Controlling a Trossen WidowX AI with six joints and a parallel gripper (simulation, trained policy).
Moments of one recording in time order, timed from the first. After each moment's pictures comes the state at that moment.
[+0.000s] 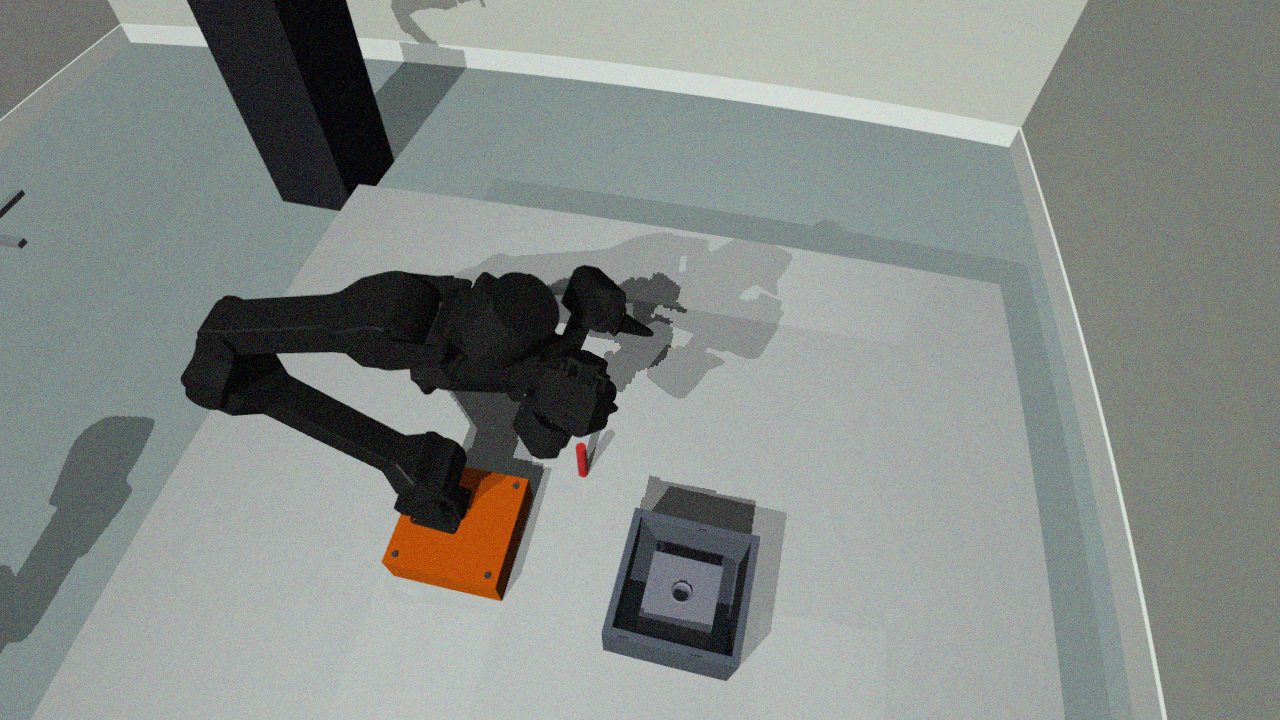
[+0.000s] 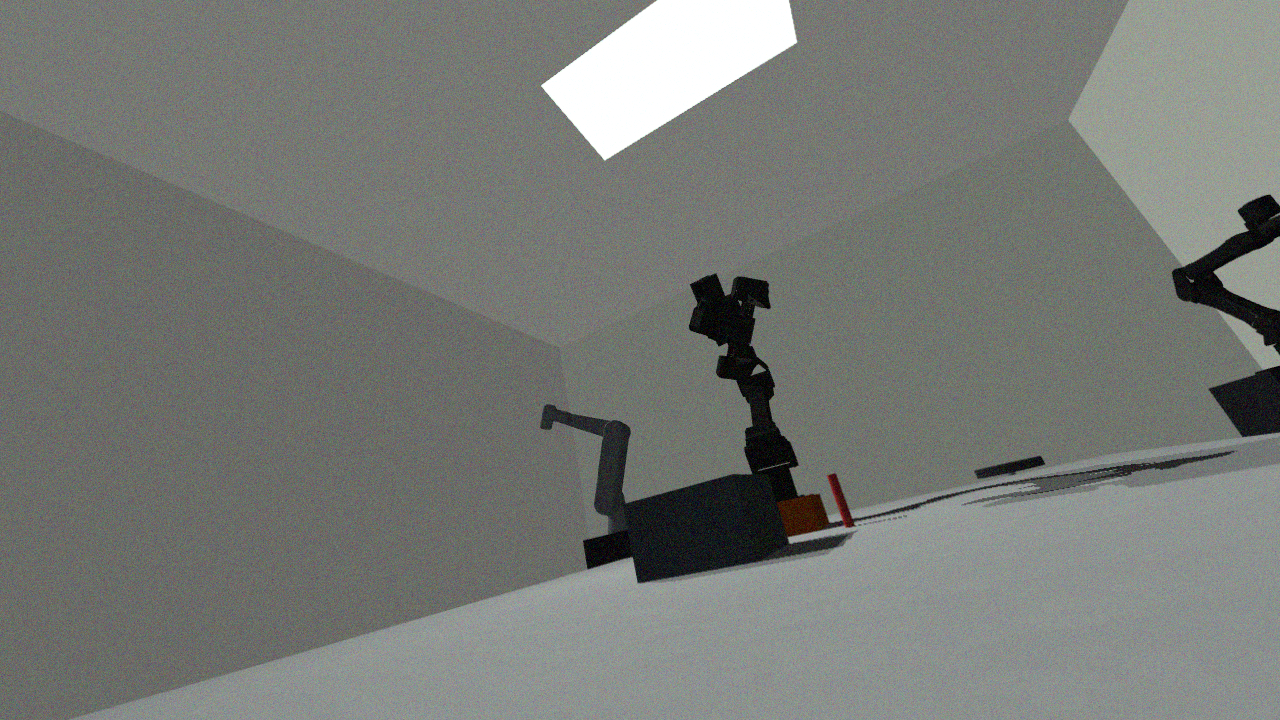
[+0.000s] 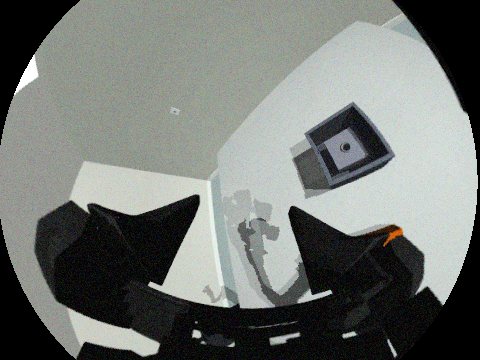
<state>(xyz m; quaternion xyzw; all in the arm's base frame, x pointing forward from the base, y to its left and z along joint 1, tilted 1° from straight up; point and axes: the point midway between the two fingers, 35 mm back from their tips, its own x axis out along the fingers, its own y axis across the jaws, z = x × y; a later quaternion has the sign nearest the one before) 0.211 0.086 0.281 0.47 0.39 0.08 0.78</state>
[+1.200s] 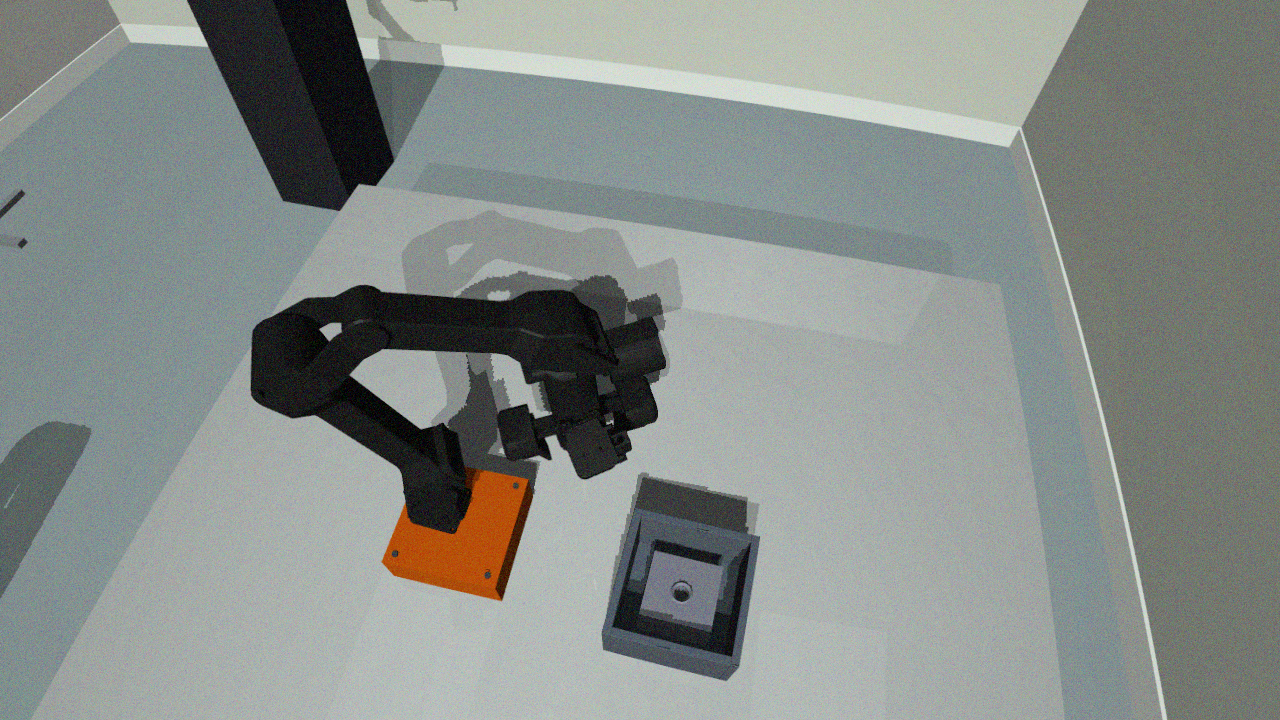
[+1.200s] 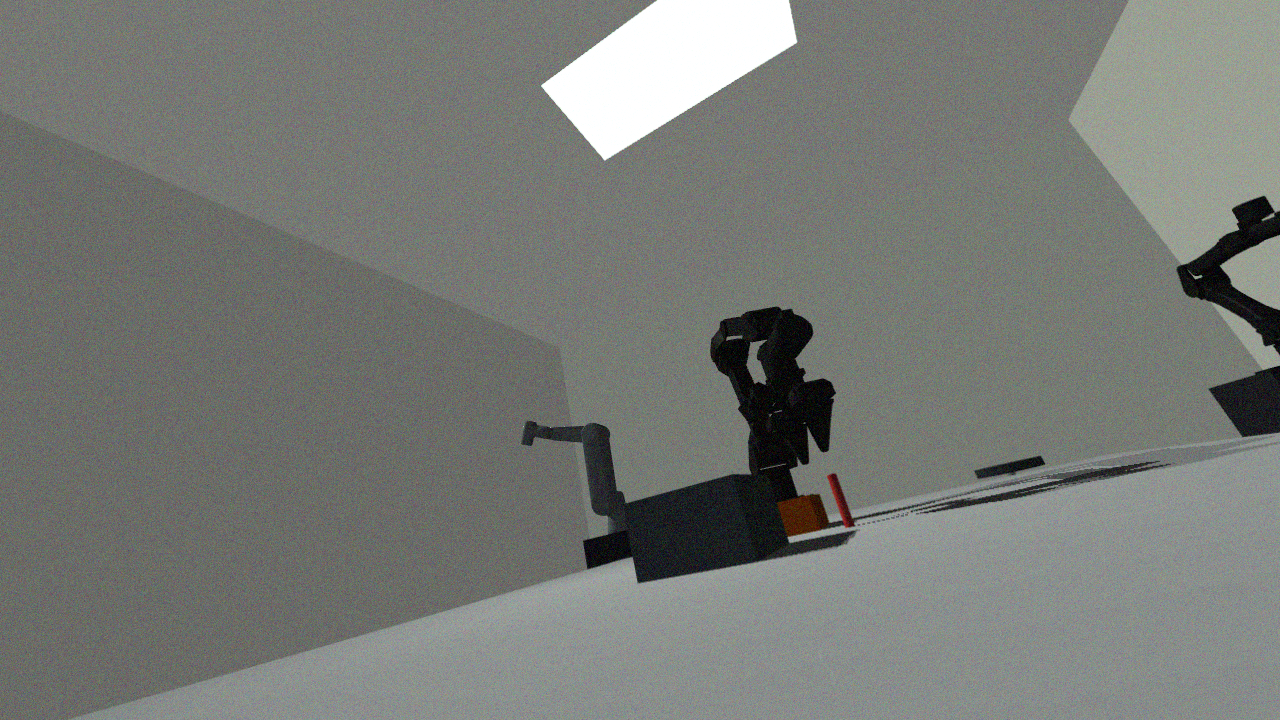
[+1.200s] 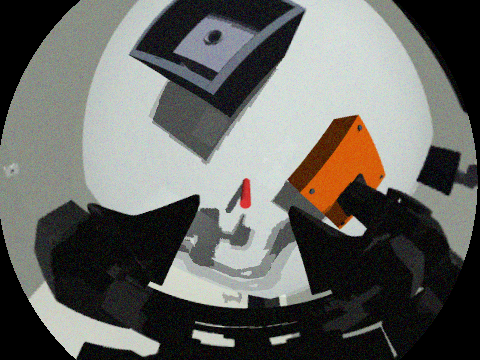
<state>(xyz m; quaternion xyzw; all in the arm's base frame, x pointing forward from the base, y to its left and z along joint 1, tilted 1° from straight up) 0.171 0.108 0.089 0.37 0.60 -0.33 0.62</state>
